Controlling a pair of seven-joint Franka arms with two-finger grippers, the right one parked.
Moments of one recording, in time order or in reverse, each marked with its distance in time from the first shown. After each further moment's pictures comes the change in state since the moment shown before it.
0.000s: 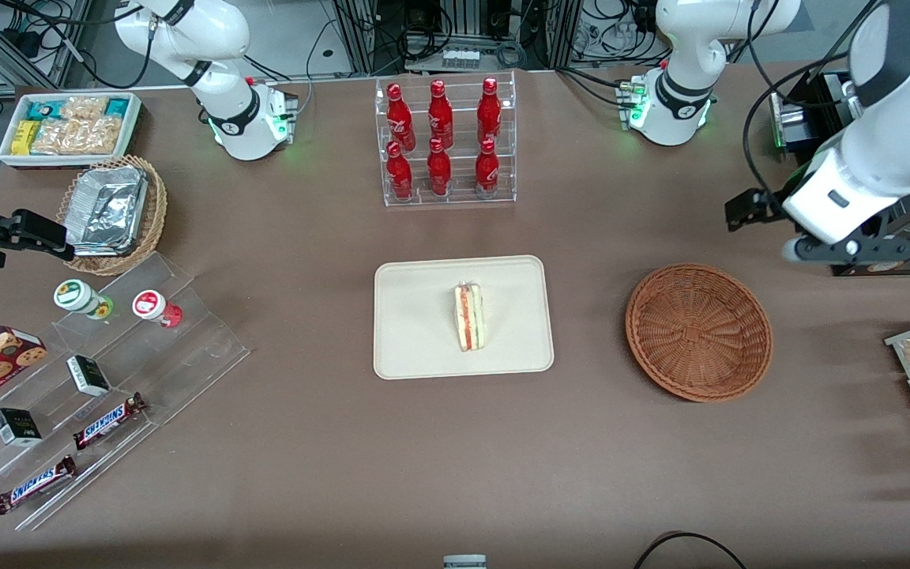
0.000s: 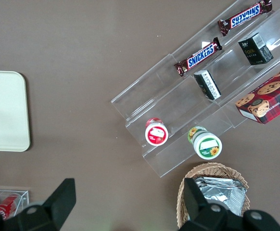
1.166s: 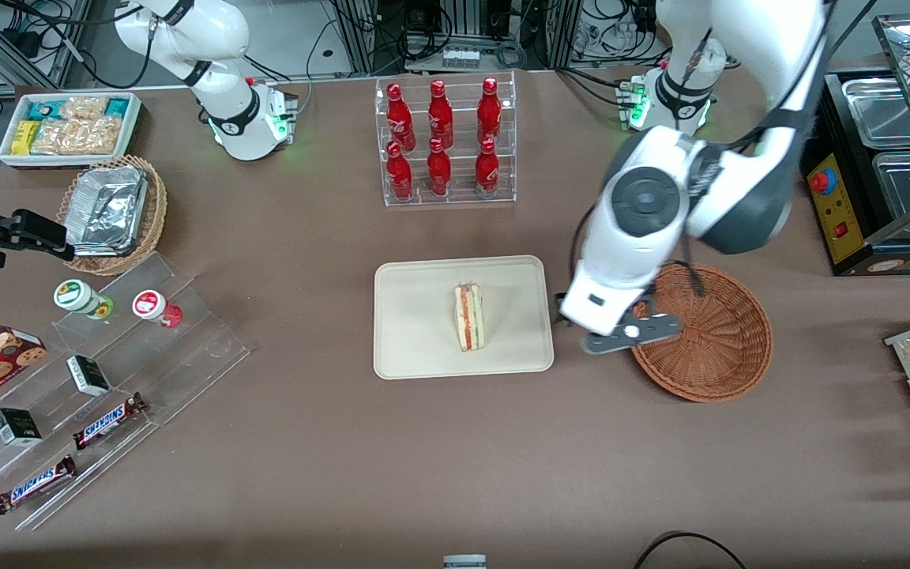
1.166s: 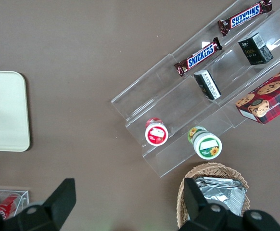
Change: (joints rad) arm -0.192 0.363 -0.169 0.120 0.181 0.371 -0.617
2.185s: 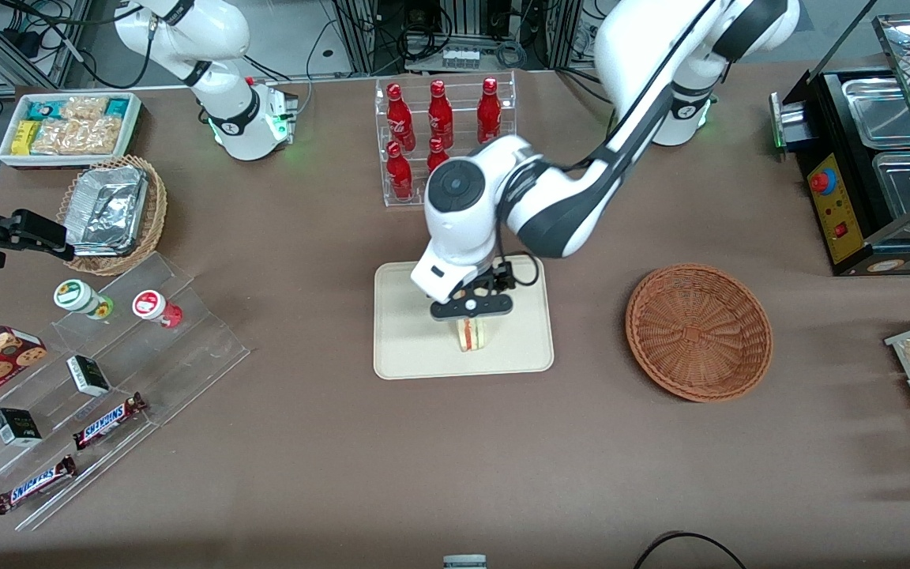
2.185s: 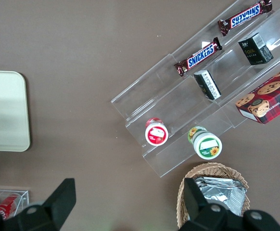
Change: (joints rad) arm -0.316 0.248 -0.009 0.204 0.059 0.059 -0.224
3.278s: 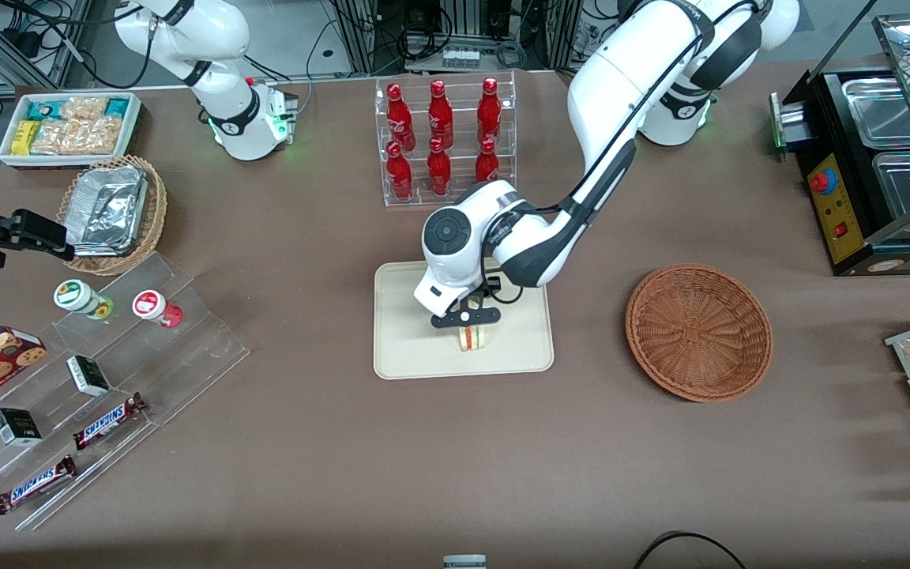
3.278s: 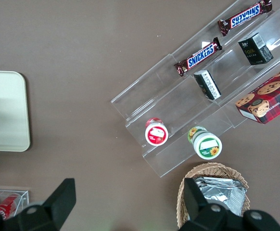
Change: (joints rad) arm -0.034 0.181 -0.008 -0.086 0.011 0.165 -0.040
